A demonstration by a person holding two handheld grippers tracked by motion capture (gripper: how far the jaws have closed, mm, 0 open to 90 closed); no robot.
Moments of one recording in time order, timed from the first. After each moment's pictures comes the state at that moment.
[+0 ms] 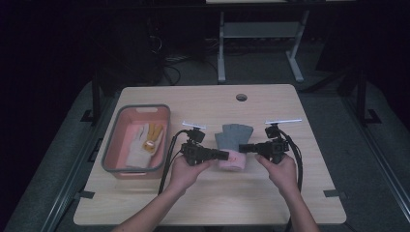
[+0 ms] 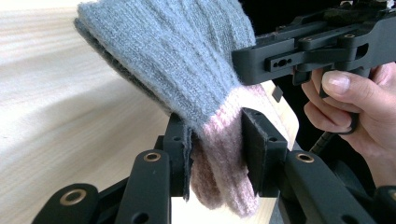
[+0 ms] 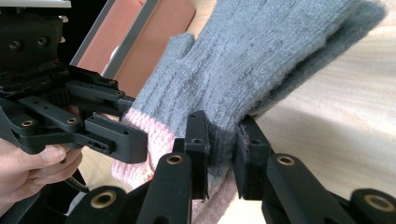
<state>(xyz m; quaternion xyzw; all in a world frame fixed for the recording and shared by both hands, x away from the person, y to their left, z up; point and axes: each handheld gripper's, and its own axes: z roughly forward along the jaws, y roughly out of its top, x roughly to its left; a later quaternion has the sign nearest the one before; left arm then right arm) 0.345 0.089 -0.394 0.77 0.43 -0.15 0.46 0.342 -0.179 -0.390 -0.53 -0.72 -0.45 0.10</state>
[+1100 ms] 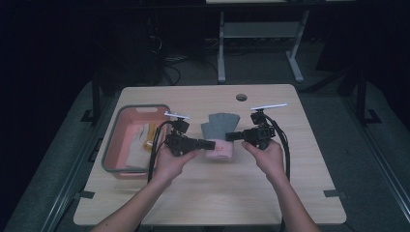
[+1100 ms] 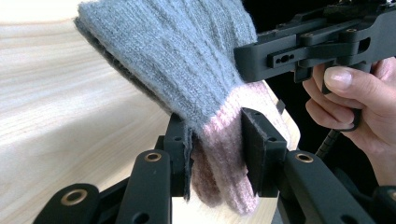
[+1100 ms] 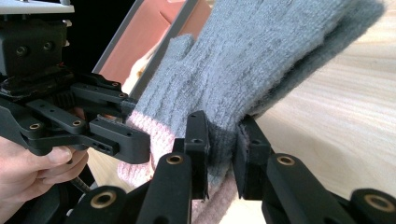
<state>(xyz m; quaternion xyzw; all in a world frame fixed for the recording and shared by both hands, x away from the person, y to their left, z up) 0.357 0.129 -0.370 0.76 0.43 -0.13 0.47 0.368 -0.143 -0.362 -0.50 -0.73 -0.45 0.11</state>
